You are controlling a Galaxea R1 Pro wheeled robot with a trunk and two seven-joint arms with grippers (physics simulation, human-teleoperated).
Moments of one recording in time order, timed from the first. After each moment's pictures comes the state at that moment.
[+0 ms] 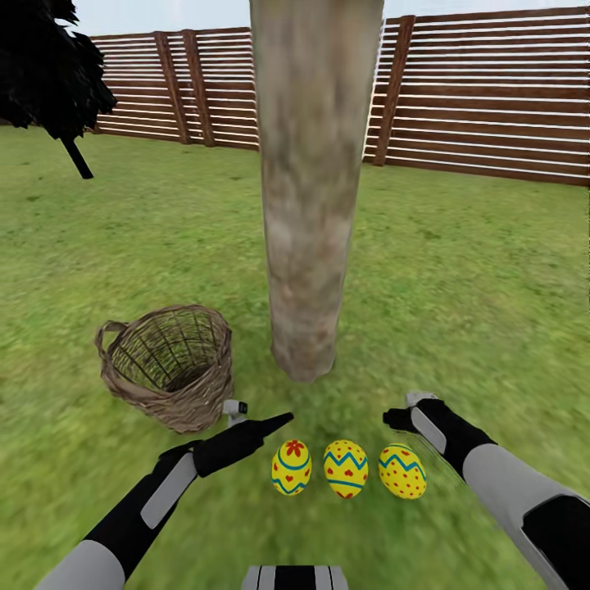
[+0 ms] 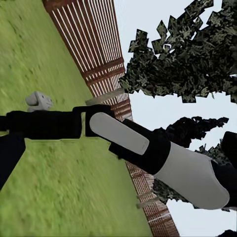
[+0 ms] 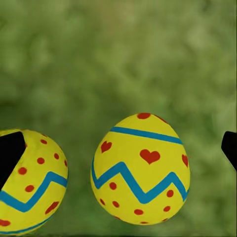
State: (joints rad) left arm -0.53 0.11 -0.40 -0.95 0.97 0.46 -1.04; right arm -0.92 -0.17 0.51 -0.40 -0.68 0.50 -0.18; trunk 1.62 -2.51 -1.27
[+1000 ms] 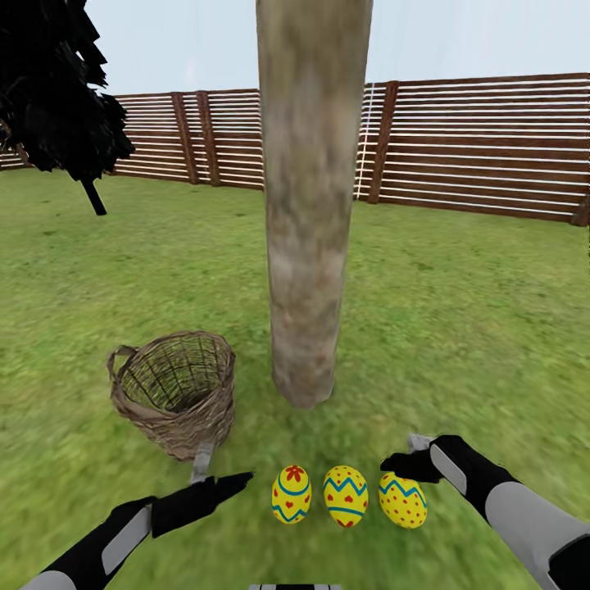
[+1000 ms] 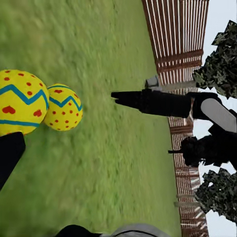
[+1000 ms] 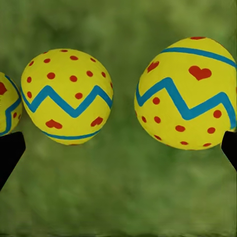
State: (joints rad) left arm -0.51 0.24 -0.47 -0.56 0.96 0.45 -1.03; right arm -0.79 -0.23 0.52 -0.38 -0.70 0.63 0.13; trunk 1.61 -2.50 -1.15
